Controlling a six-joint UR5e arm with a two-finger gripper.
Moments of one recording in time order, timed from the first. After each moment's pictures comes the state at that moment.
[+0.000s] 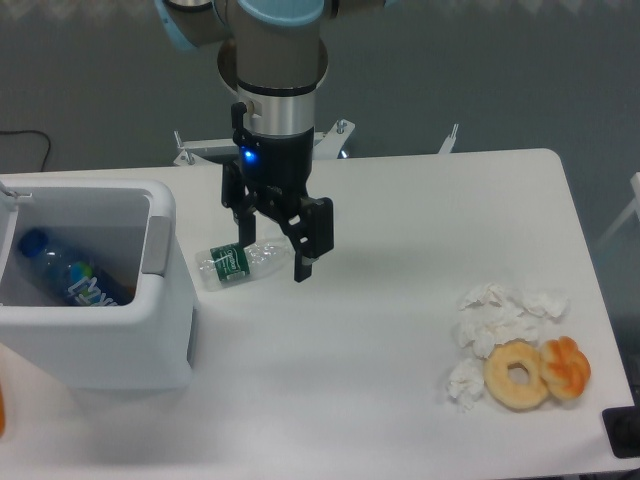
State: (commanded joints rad) arm 2.37 -1.68 -1.58 -0.97 1.36 1.07
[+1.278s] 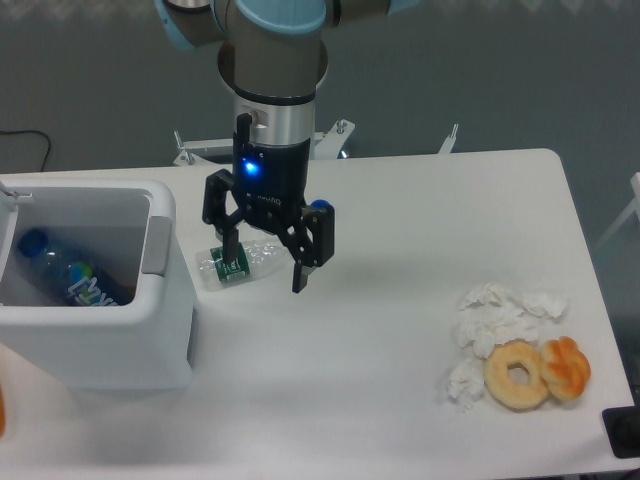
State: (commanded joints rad) arm 2.33 -1.73 -1.47 -0.97 1.30 0.55
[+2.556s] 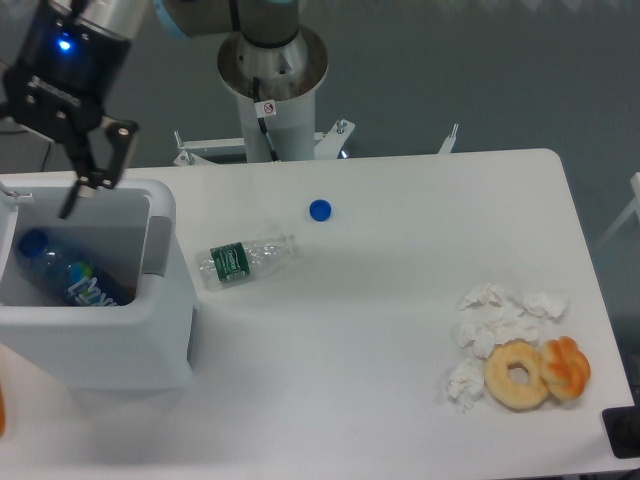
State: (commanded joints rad) arm 2.13 -1.64 -1.42 -0.95 0.84 0.06
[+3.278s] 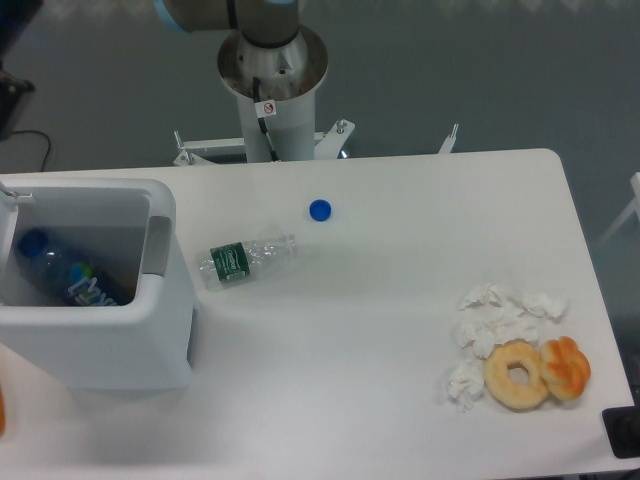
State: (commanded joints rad) arm 2.02 -1.63 -1.40 -0.93 0.77 0.04
